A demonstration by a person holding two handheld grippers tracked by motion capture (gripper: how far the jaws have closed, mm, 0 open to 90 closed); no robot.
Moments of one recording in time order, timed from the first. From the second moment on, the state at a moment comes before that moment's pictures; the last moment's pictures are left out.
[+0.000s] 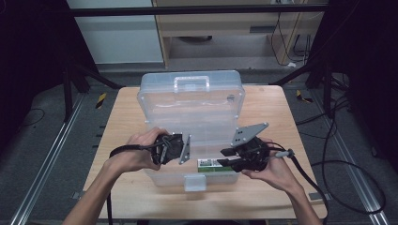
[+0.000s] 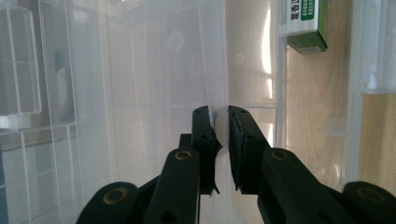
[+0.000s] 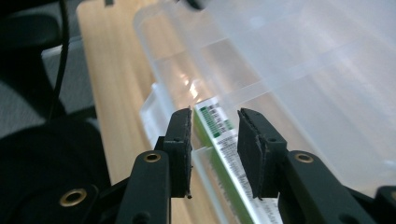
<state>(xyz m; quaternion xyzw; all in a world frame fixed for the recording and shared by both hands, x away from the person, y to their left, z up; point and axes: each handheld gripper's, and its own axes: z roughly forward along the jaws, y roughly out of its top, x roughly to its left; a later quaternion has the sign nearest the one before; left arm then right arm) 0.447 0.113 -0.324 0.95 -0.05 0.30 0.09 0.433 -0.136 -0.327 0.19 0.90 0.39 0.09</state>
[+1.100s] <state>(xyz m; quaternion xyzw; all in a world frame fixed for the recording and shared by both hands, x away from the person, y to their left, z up) 0.440 0.113 -0.329 0.95 -0.05 0.29 0.09 0.478 -0.190 -0.325 0.37 0.78 0.47 0.16</state>
